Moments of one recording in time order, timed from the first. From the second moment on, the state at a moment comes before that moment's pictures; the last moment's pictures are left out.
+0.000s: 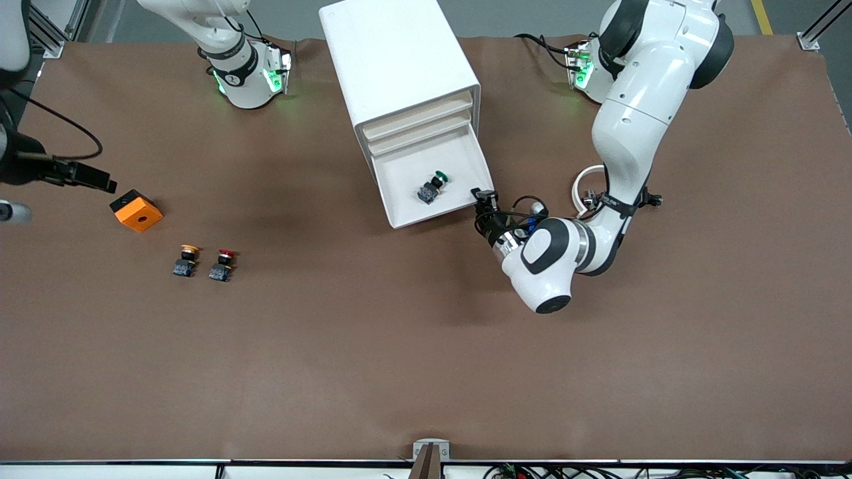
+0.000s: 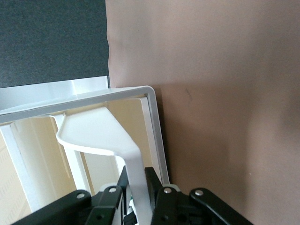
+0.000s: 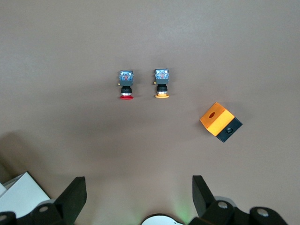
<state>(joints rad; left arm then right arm) -0.33 0.94 -0.16 -1.31 -0.67 1.40 -2.11 -0.06 0.06 -0.04 -1.65 0.01 1.51 0.06</state>
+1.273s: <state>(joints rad) -0.30 0.90 -0.13 -1.25 -0.55 1.42 -1.88 0.57 0.26 -0.03 -1.63 0.12 1.87 1.21</state>
